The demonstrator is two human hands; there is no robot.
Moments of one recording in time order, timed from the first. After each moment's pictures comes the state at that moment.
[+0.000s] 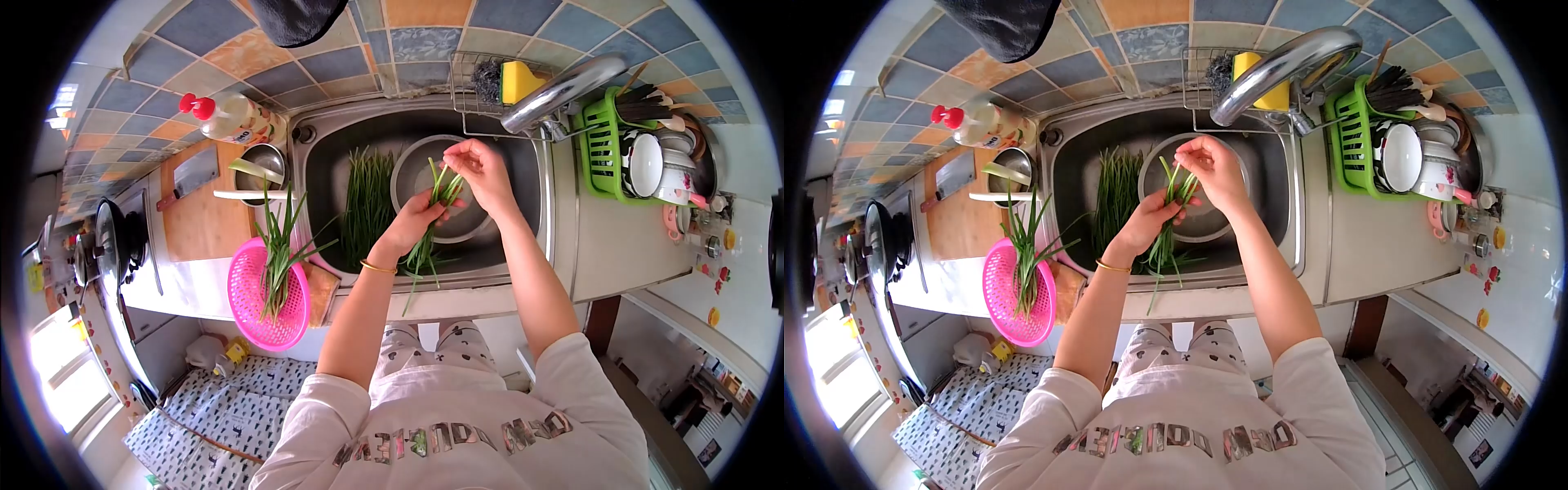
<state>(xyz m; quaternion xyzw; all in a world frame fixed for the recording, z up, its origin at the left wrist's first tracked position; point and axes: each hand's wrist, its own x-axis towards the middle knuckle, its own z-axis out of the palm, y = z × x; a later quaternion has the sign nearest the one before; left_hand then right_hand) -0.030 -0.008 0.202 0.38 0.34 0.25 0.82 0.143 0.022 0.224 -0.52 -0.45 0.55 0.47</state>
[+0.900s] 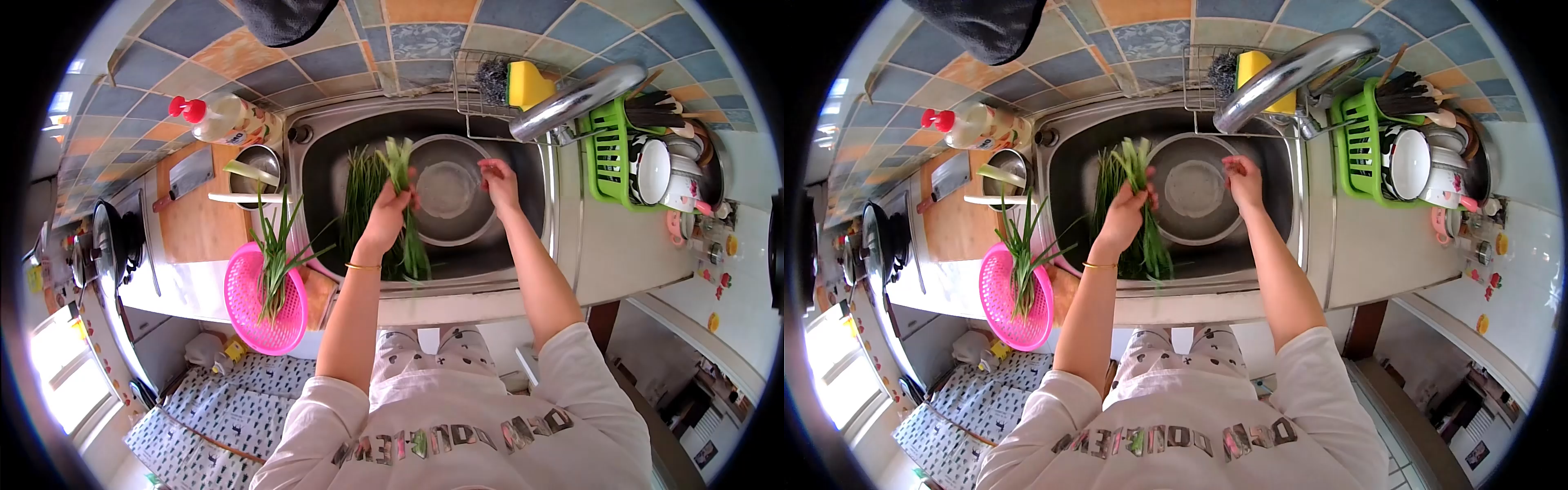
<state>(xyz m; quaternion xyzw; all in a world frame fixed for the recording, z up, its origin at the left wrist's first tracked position) -0.059 0.005 0.162 0.32 0.40 0.38 0.77 0.205 0.008 0.086 -0.67 -0.29 0.53 0.43</state>
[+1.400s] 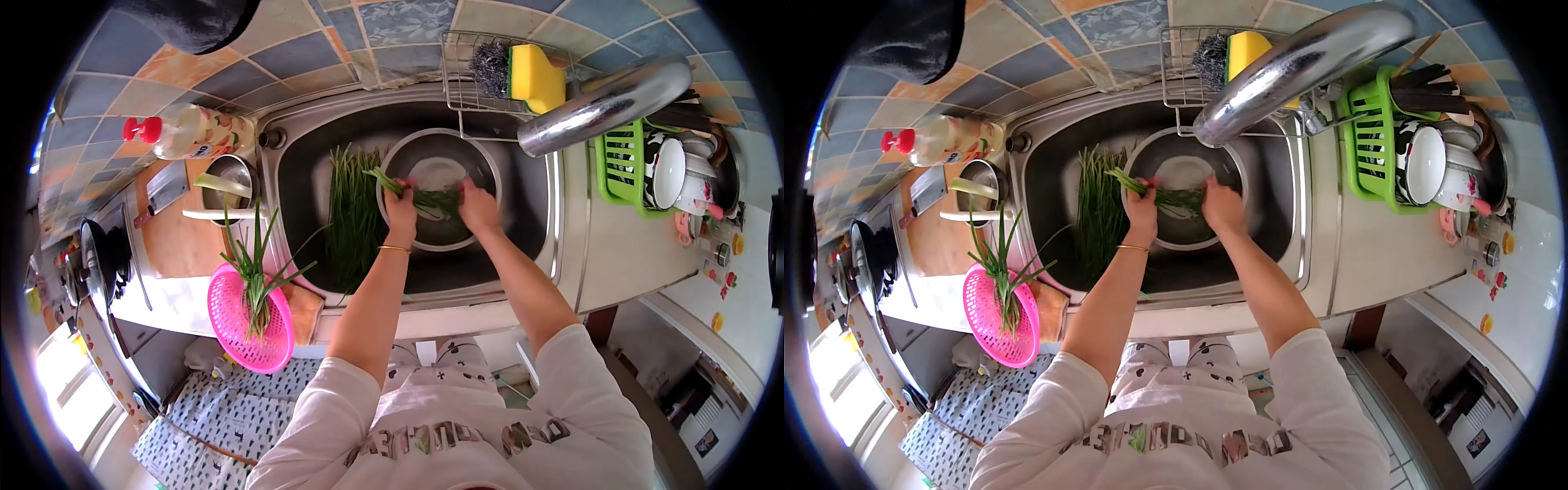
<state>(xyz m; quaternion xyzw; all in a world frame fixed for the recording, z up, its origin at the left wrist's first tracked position) 0.001 0.000 0.014 0.21 0.56 0.48 0.64 0.172 -0.010 0.060 -0.75 -0.54 0.37 -0.06</state>
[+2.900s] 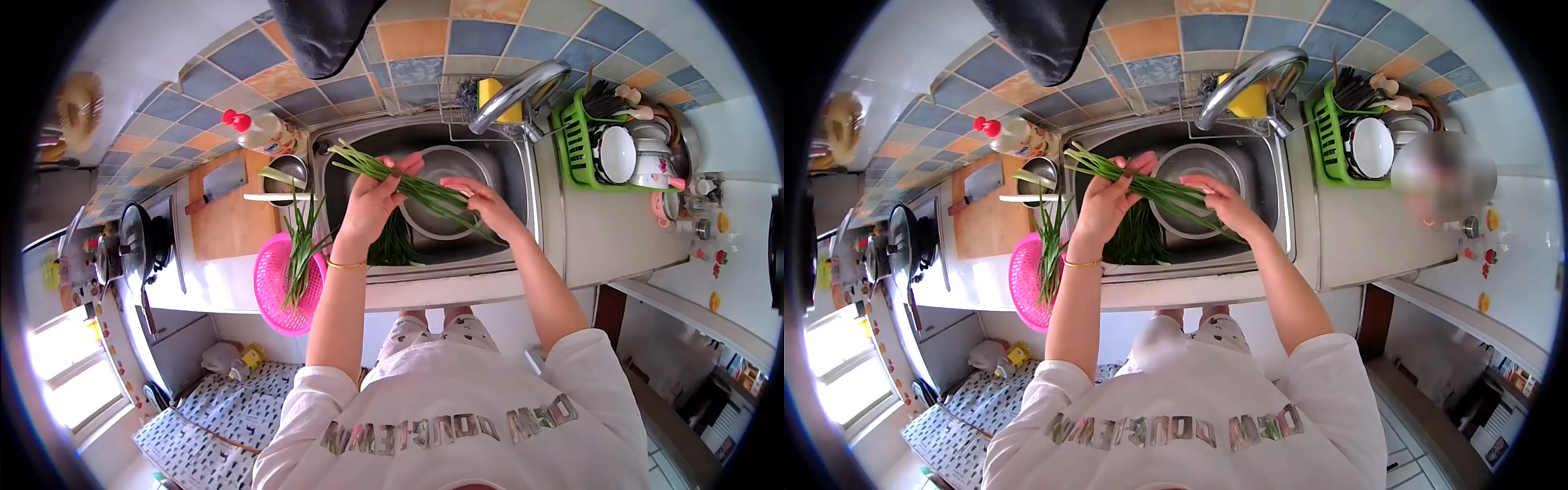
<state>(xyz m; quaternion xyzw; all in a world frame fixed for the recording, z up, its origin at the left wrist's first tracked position) -0.076 0.010 0.326 0.28 0.26 0.43 0.82 0.167 -0.040 0.270 -0.42 -0.44 0.69 0.39</state>
